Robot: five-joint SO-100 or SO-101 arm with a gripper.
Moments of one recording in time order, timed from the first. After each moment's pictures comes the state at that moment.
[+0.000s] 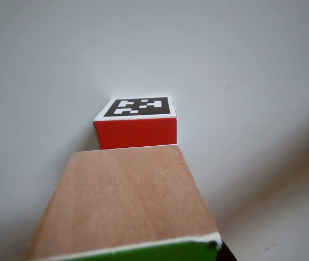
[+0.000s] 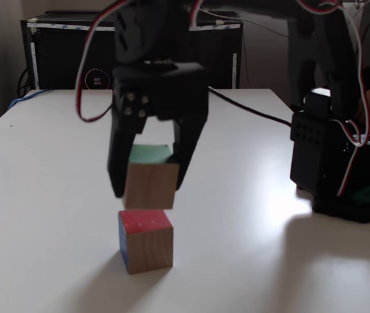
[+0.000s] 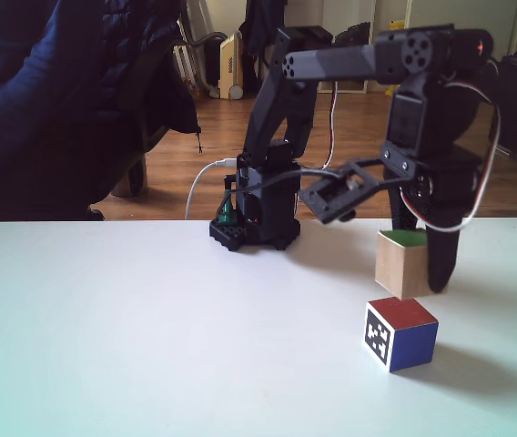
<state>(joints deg) -19.3 67.6 56.5 103.0 17.1</state>
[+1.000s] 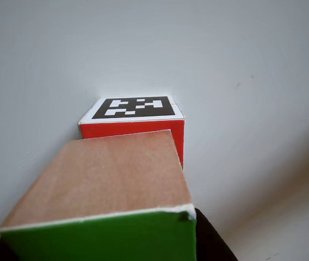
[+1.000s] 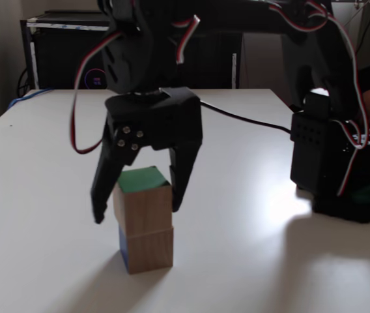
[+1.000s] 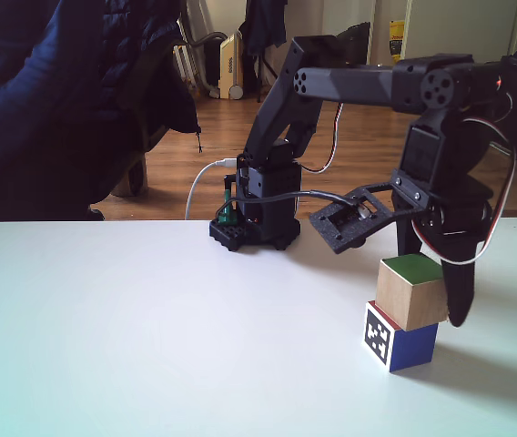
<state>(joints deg) -20.4 60.5 52.7 103.1 16.9</state>
